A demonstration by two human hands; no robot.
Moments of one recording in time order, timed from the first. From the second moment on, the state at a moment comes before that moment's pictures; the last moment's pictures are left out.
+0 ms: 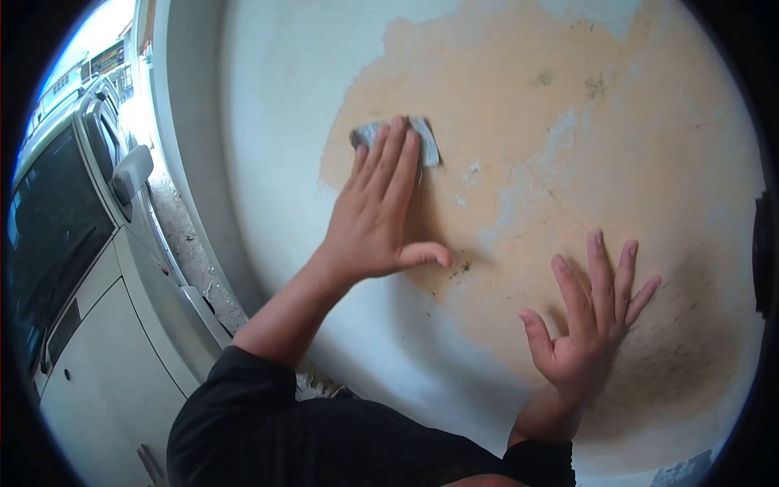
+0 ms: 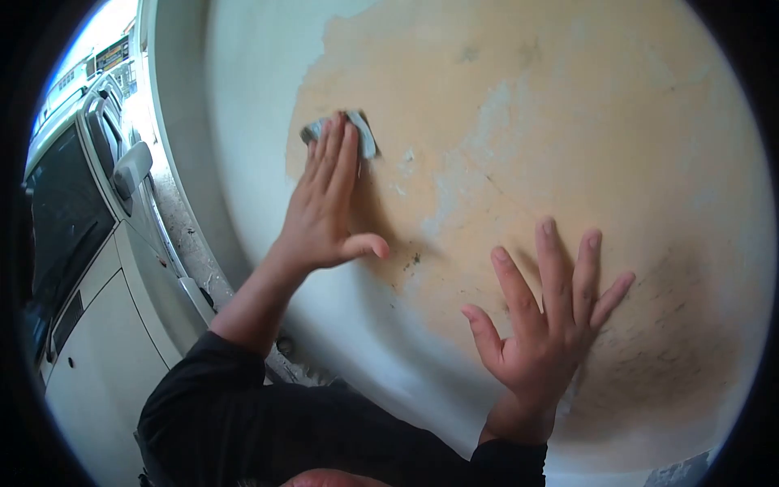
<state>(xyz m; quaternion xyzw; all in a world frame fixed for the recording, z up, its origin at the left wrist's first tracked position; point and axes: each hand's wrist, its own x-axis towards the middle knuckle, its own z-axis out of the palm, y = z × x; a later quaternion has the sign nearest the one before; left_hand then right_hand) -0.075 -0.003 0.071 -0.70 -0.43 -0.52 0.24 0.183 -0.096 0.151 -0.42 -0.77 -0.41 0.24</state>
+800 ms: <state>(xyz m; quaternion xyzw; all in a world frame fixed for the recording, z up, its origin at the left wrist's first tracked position) -0.148 0.040 0.087 -0.59 -0.45 -0.67 0.08 0.192 -0.093 0.144 -0.38 -0.80 -0.41 0.22</state>
